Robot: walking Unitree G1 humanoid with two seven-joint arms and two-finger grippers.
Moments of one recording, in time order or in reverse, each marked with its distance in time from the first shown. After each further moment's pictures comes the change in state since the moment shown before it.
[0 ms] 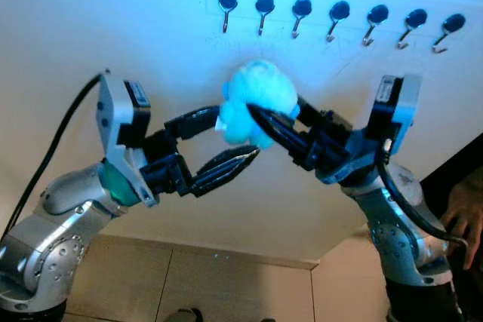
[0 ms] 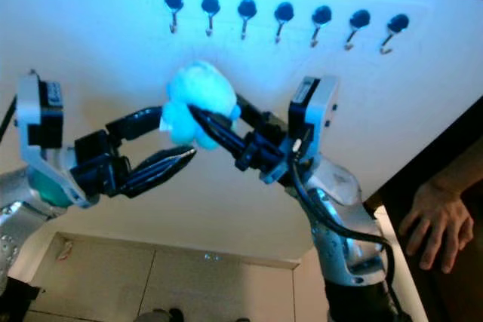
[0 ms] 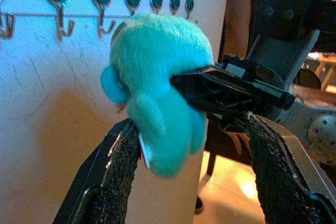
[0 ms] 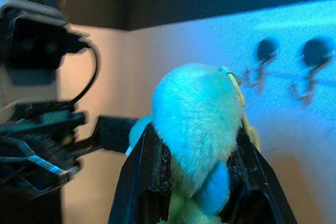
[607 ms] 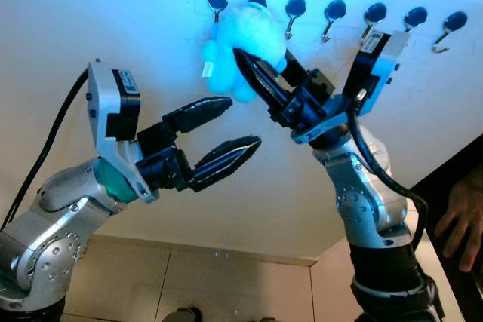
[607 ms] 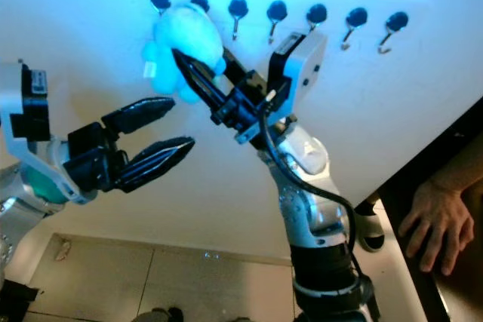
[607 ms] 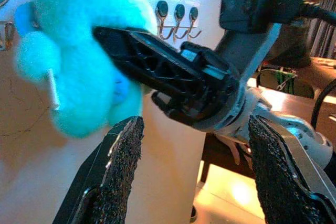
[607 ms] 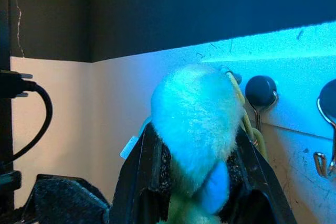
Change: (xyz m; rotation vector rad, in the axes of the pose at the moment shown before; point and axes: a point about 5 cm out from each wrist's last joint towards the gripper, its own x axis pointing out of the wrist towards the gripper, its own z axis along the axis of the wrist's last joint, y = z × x) left arm 0.003 -0.004 0.006 -0.023 -0.028 -0.014; right arm 0.038 -0.009 -0.002 -0.001 -0.107 -0.068
